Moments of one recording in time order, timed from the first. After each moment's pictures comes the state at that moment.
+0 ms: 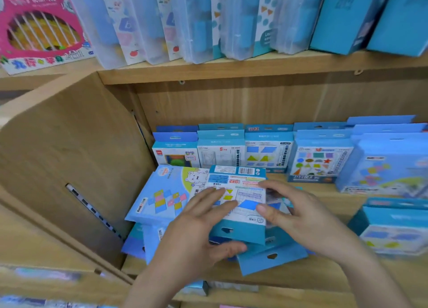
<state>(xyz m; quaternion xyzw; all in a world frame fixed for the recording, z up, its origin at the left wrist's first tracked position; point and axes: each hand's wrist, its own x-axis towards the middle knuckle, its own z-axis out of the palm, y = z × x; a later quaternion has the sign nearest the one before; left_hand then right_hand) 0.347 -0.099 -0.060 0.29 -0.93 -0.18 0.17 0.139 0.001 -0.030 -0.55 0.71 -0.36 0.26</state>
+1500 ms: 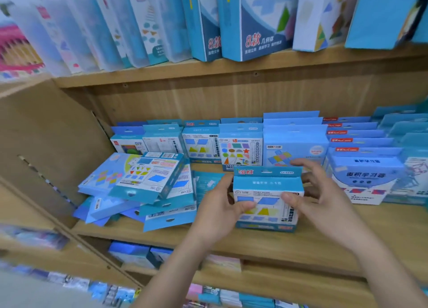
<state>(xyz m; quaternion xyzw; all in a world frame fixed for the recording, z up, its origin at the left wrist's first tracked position) 0.135 0.052 -0.053 0.39 -0.77 -0.44 0.26 -0.042 0.154 -0.037 -0.48 0.66 -0.51 0.27</state>
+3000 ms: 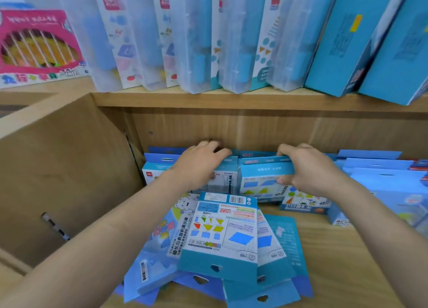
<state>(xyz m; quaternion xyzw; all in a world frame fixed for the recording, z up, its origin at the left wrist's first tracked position) 0.239 -0.240 0.004 0.26 -0.96 0.11 0.06 0.047 -0.081 0.033 -0.60 0.79 -0.12 0.01</state>
